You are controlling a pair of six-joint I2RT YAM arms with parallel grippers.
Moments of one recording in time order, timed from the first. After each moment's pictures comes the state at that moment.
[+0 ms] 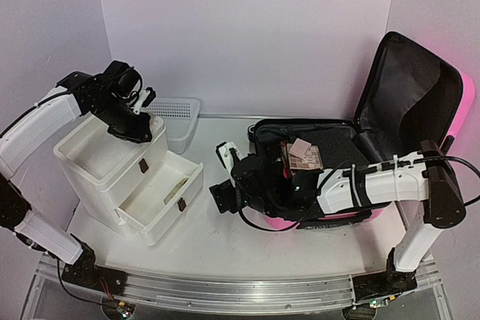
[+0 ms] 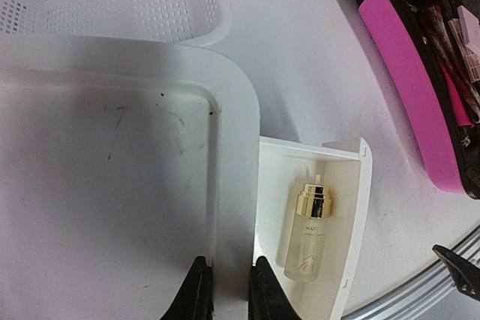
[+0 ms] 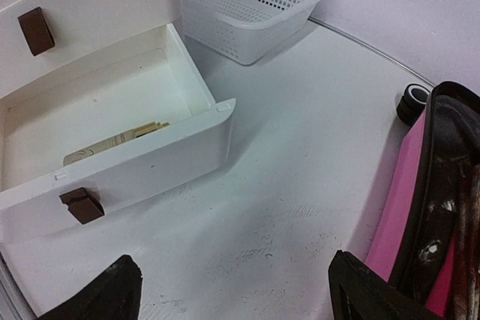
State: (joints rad) left arm -0.52 1.40 1.49 -1.10 -0.02 -0.18; right arm 1.24 1.74 1.16 -0.01 0.48 0.28
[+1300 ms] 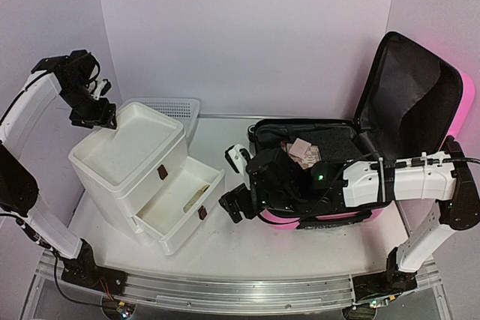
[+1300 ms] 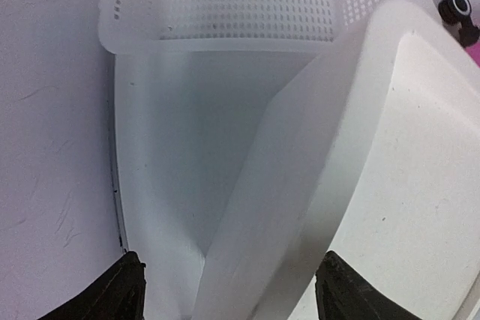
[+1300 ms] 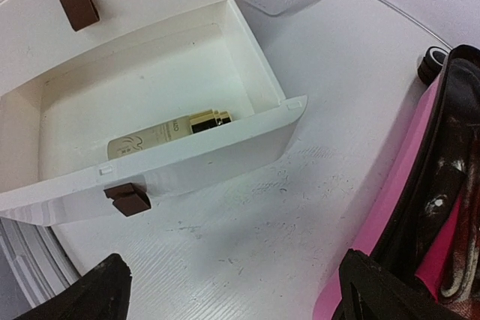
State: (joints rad) left arm -0.09 1.49 1.73 -1.32 -0.01 0.00; right arm 1.23 1.59 1.14 -0.26 0.32 0.33
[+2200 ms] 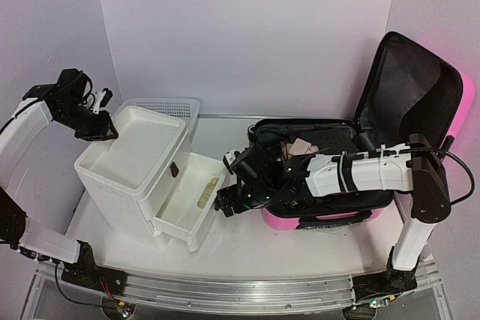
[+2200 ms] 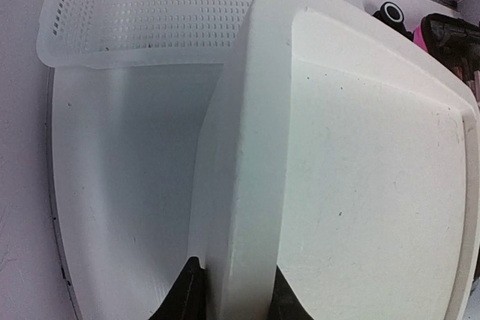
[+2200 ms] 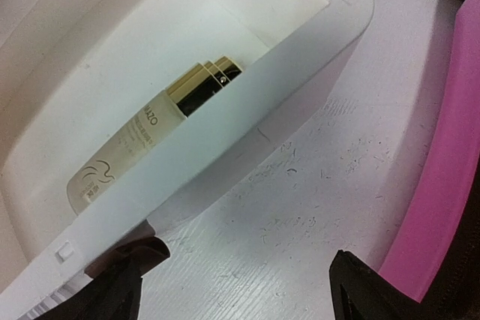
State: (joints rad) left arm -0.08 1.29 1.37 -1.06 0.25 -0.02; right arm 1.13 1.82 1.25 -0.30 0.17 0.51
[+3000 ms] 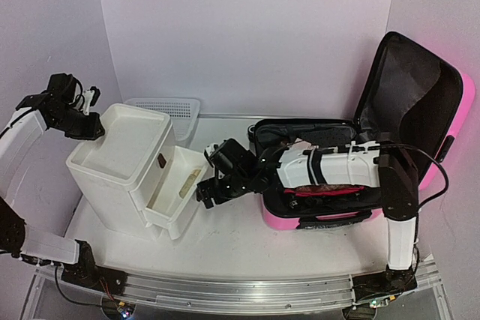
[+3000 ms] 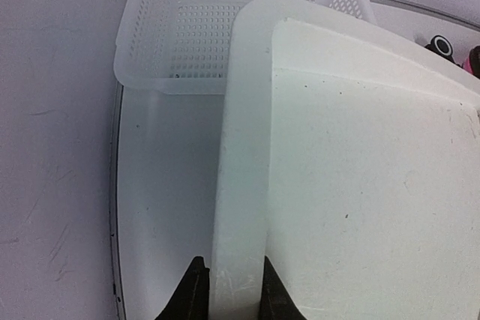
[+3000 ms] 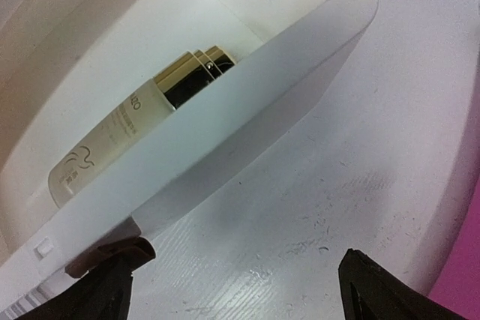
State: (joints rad) left arm 0.00 1.22 1.27 -0.91 0.14 0.05; right arm 1.11 2.05 1.55 -0.36 0.14 0.45
